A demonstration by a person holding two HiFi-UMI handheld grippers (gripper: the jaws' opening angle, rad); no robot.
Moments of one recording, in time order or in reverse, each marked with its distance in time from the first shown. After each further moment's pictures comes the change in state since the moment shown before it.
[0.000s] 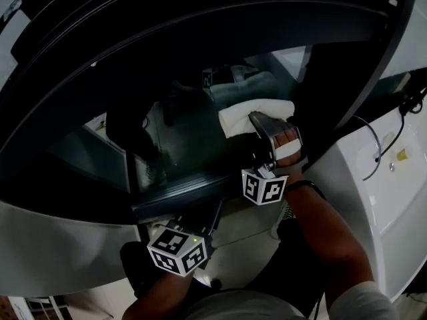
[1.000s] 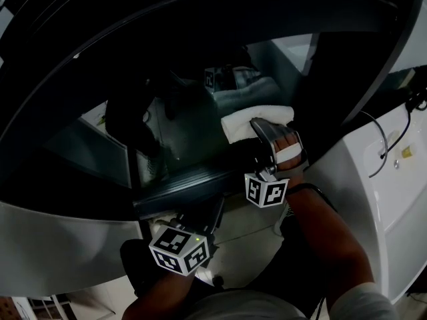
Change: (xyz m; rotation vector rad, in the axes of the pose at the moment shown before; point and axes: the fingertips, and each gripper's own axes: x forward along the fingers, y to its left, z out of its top) left arm 0.004 0.009 -0.007 -0.004 0.016 0.013; right arm -0.011 0.044 -0.005 0.010 0.011 0.079
